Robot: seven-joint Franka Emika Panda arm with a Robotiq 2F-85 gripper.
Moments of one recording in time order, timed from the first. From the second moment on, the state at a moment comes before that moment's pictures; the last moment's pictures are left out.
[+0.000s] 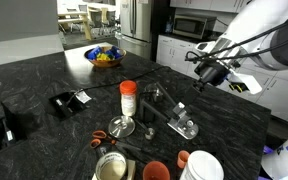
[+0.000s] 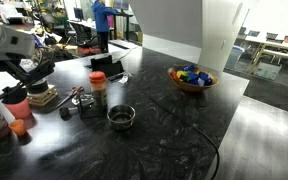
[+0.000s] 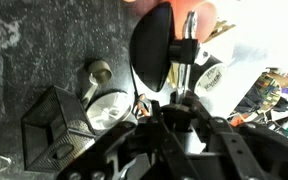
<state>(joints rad) 0.36 -0.44 0.11 -2.53 0.63 2.60 -0.06</state>
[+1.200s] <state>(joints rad) 0.36 0.20 0.11 -1.94 0.55 2.80 -0.16</state>
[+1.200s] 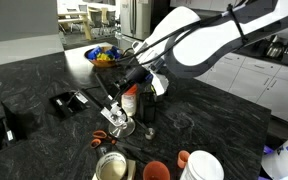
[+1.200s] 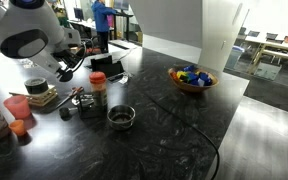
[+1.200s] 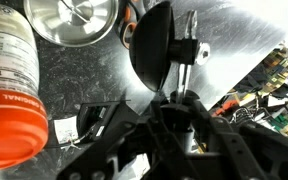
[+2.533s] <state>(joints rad) 0.27 0.45 0.18 -1.68 0.30 2.79 0.14</state>
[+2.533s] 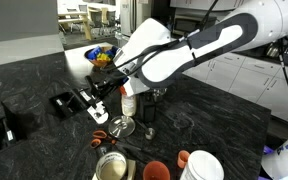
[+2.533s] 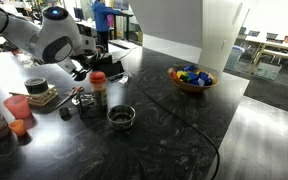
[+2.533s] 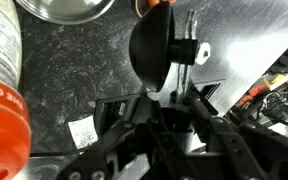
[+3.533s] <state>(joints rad) 0.30 0.66 0.07 -1.46 0.30 2.79 0.67</state>
